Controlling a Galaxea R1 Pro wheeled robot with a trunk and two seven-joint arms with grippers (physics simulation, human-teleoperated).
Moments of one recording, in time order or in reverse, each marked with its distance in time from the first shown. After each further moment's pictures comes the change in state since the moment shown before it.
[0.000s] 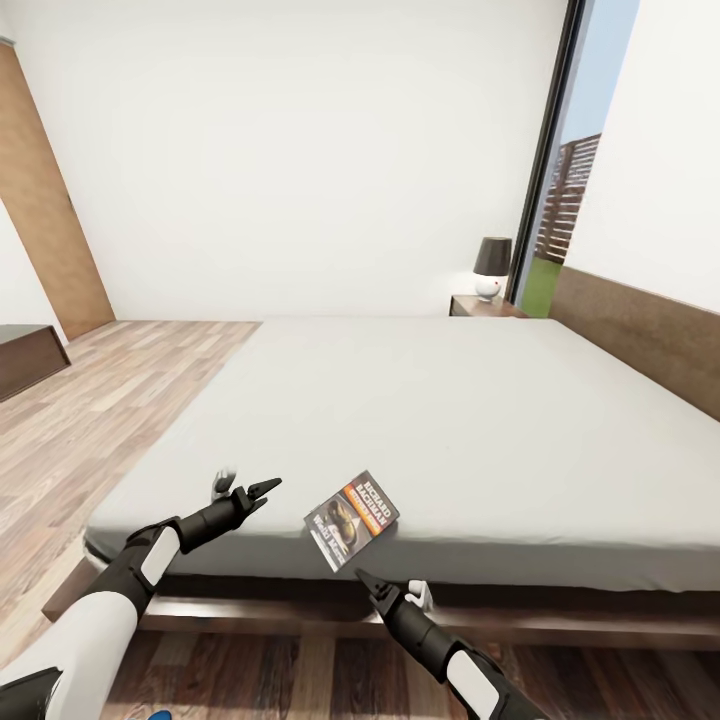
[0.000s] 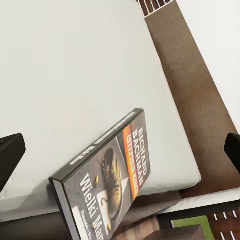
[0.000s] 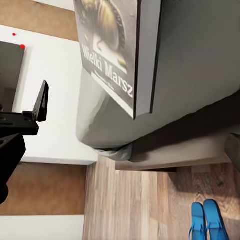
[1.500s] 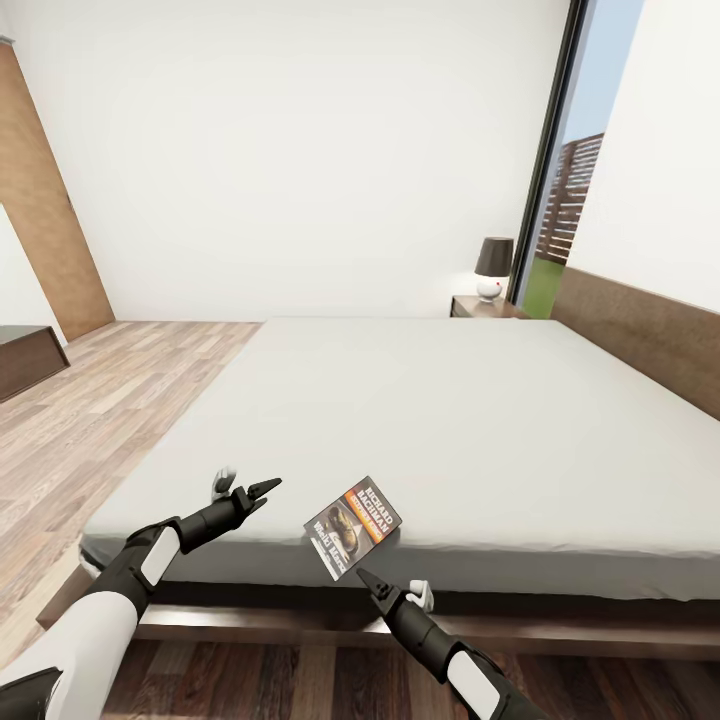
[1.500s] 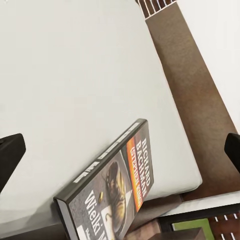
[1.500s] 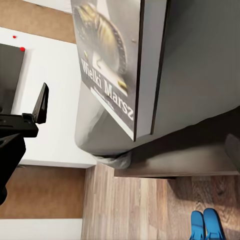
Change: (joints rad) left arm 0.000 0.000 0.000 0.000 0.001 0.000 0.000; right arm 0.001 -0.002 -0.002 0.001 0.000 -0.014 0.003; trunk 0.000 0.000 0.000
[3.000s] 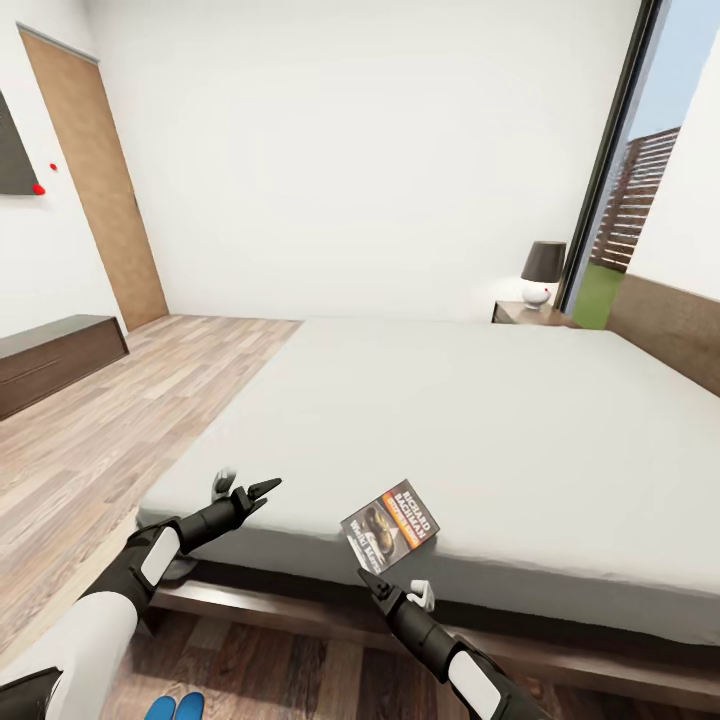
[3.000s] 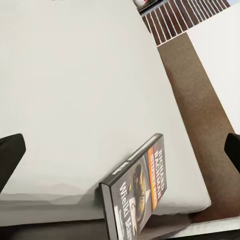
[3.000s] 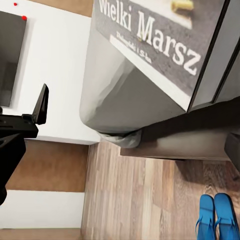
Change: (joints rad) left arm 0.000 0.000 0.000 0.001 0.000 -0.001 0.000; right arm 0.000 -0.003 0.000 -0.001 0.000 -0.001 0.002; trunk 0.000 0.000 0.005
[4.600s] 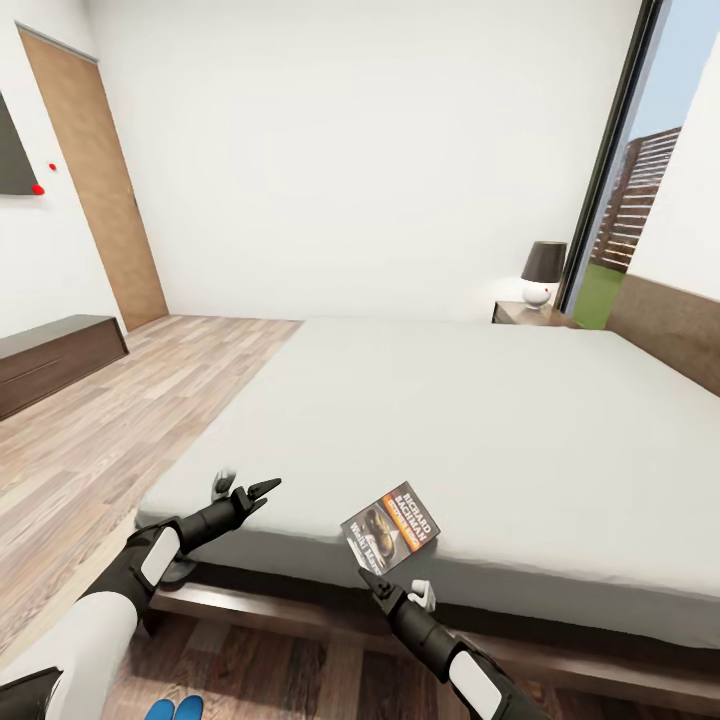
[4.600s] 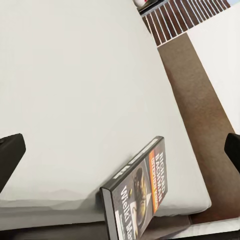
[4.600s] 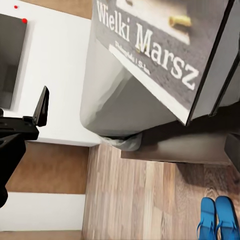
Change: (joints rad) left arm 0.000 0.000 0.000 0.000 0.000 0.000 0.000; right arm 0.000 -0.002 -0.002 0.002 -0.008 0.001 0.002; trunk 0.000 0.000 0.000
